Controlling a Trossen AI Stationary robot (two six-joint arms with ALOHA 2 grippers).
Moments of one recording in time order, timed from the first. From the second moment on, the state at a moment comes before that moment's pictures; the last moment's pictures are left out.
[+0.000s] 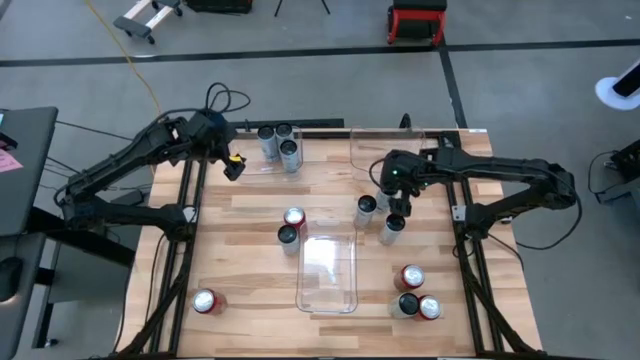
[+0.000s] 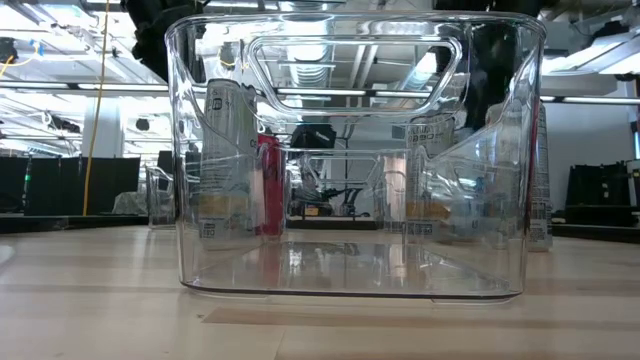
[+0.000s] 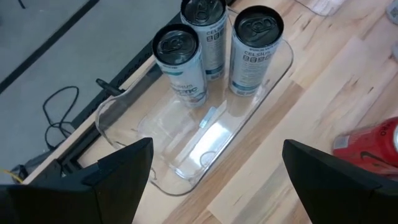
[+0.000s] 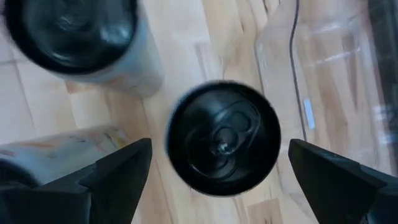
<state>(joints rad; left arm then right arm) 0.53 1.06 1.25 -1.08 -0.24 -0.09 -0.25 1.26 1.04 -0.97 0.13 -0.06</state>
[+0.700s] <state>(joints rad) 0.52 1.07 1.25 -1.08 -0.21 -0.11 -0.25 1.25 1.00 -0.88 0.13 -0.03</state>
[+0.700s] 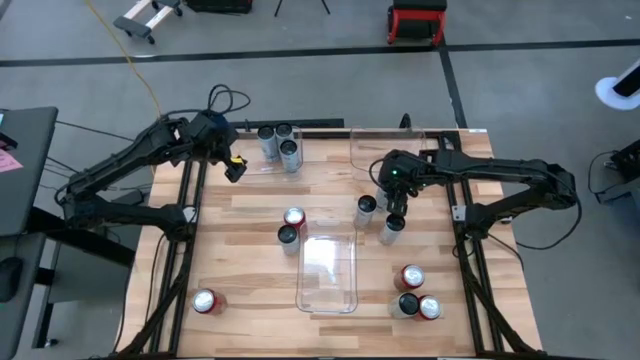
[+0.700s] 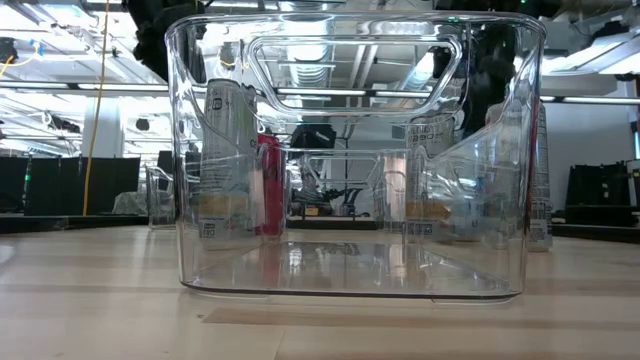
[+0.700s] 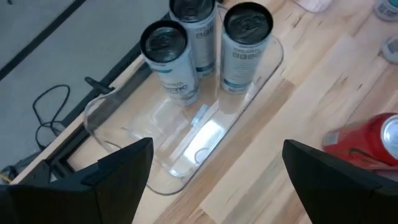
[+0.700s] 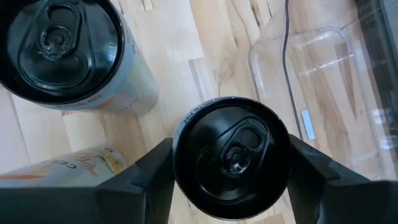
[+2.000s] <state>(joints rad) 0.23 1.08 0.96 -0.50 -0.26 -0.05 -0.14 1.44 1.17 -0.26 0.21 -0.16</state>
